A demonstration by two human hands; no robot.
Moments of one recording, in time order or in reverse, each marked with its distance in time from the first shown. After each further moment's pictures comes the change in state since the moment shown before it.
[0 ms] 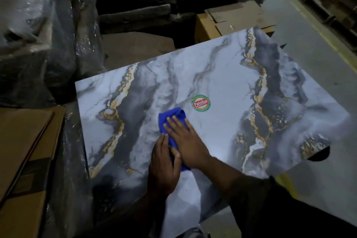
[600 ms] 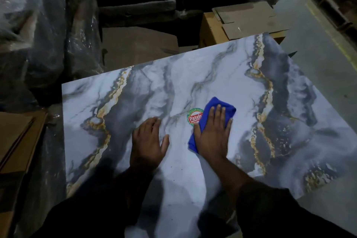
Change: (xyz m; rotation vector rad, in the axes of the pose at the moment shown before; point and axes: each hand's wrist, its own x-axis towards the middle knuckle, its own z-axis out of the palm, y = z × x) left_hand 0.118 -0.038 0.028 0.498 0.045 0.106; right_hand 0.027 0.097 -0.018 -0.073 0.166 0.745
